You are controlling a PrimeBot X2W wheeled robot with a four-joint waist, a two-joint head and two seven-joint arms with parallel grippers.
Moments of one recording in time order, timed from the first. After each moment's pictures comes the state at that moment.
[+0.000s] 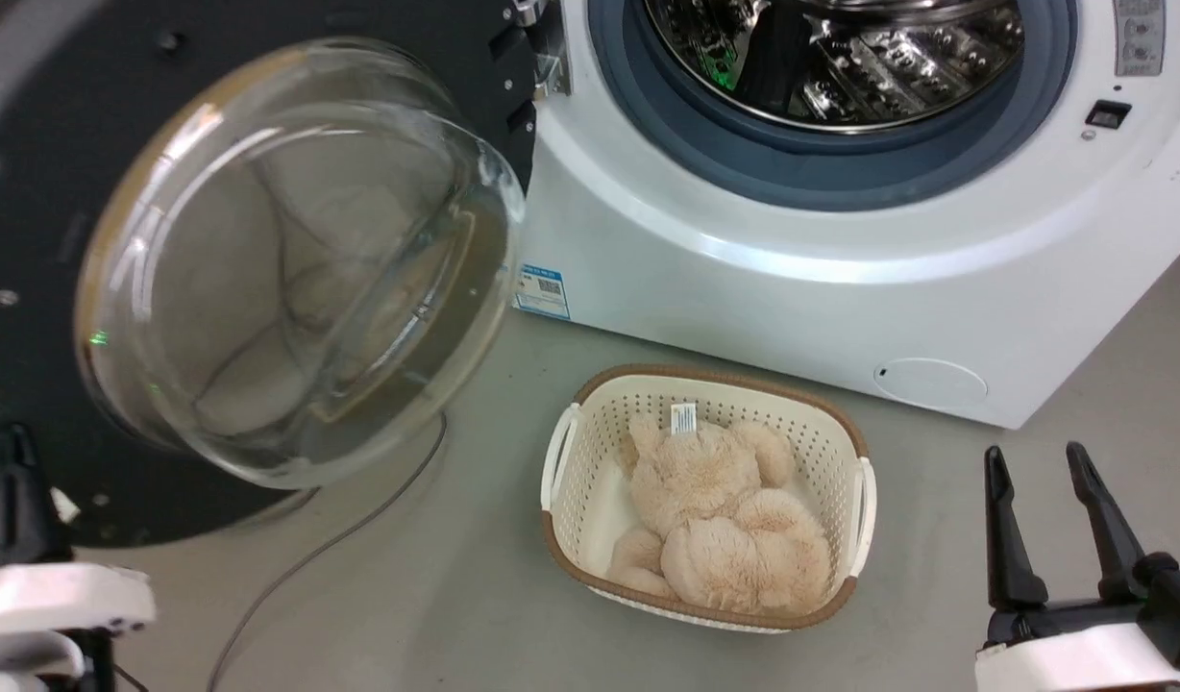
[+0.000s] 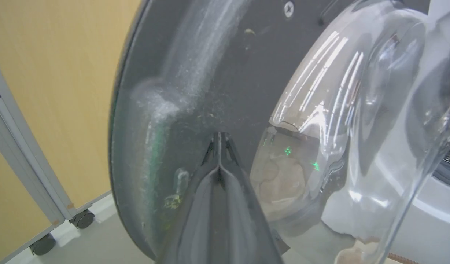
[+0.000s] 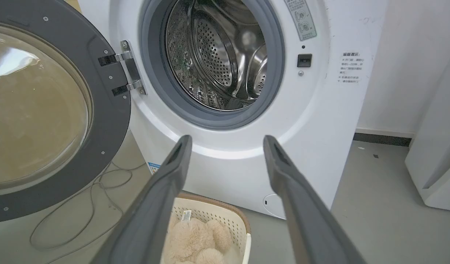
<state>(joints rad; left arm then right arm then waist) -0.09 0.28 0.23 0.16 -0.36 0.06 -0.26 0.04 -0.05 -0.09 -0.01 0.12 0.13 -0.26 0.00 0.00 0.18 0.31</state>
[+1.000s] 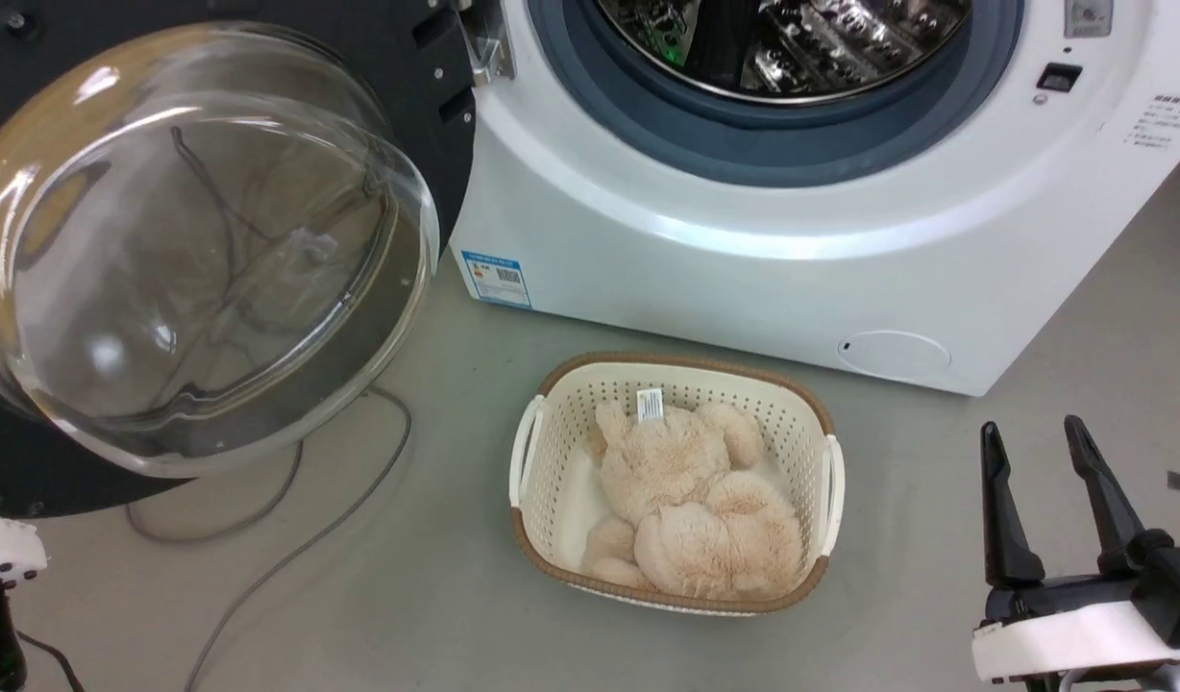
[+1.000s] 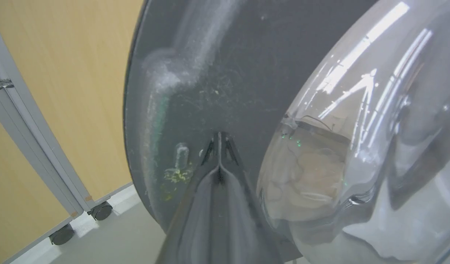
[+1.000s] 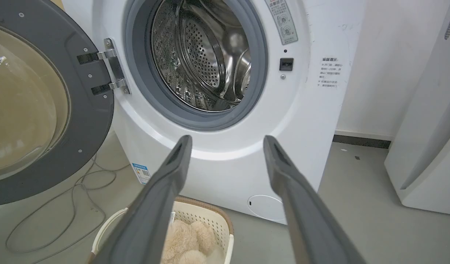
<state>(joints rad) -0.36 0.32 0.50 0.55 -0.23 -0.09 -0.26 -0.01 -0.05 -0.09 -0.01 0.07 0.13 -0.26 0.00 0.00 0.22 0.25</state>
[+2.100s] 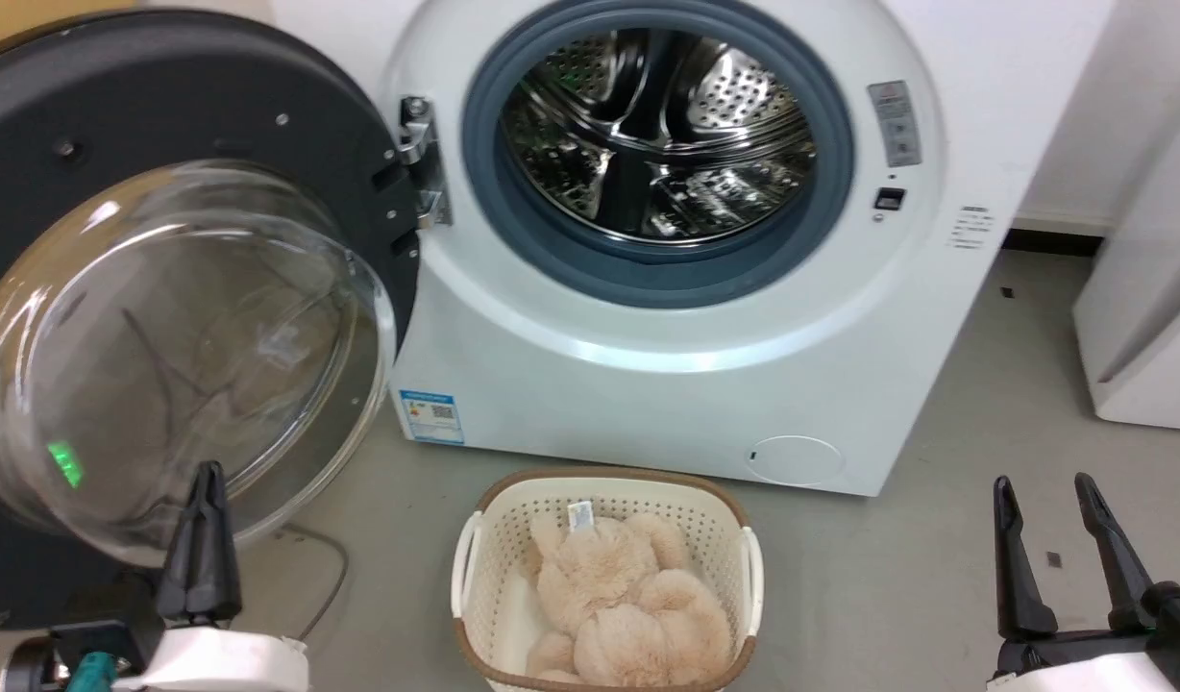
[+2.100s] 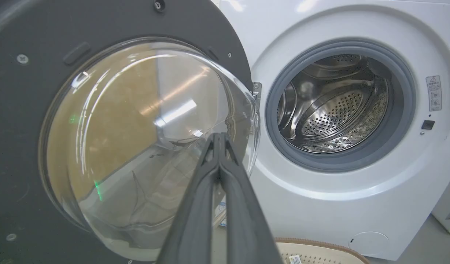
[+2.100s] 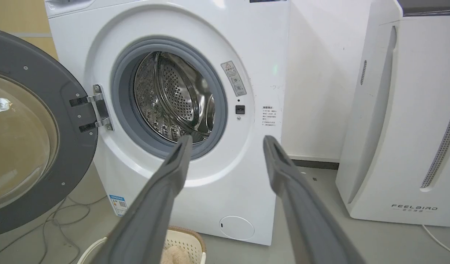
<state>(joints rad) -0.01 0.07 0.22 0.07 -0.08 -0.13 -0.26 0.08 -0.05 -0.11 -0.01 0.11 0.13 -0.26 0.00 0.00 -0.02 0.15</state>
